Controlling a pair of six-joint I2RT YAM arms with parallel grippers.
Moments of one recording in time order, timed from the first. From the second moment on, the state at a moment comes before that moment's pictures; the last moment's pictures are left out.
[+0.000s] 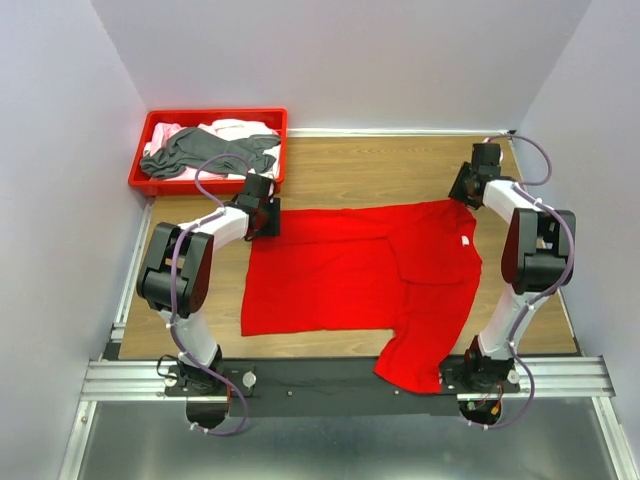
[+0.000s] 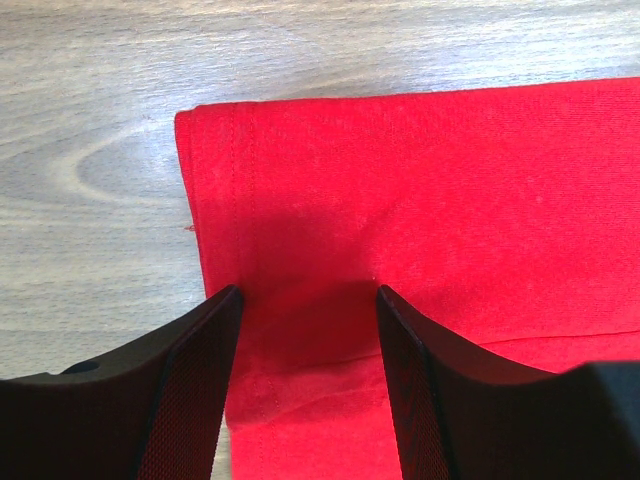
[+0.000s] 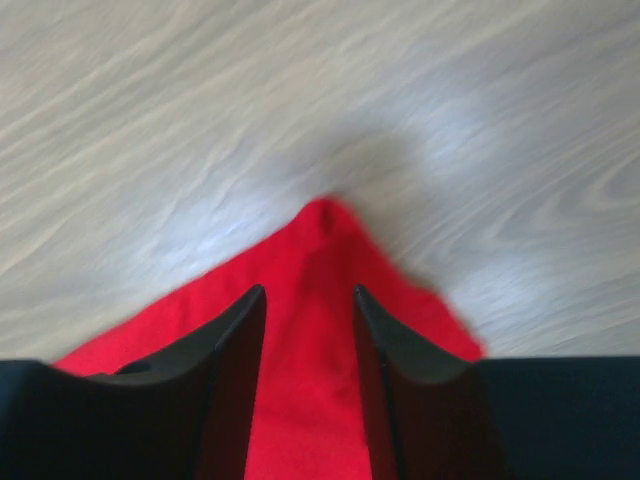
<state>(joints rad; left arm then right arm) -0.28 1.79 1.06 -0.23 -0.10 -0.23 -0.06 1.90 1.29 -0.24 0.08 0.33</state>
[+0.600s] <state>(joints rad) -0.28 1.79 1.06 -0.23 -0.10 -0.23 -0.04 2.07 1.46 -0.28 0.19 0.24</state>
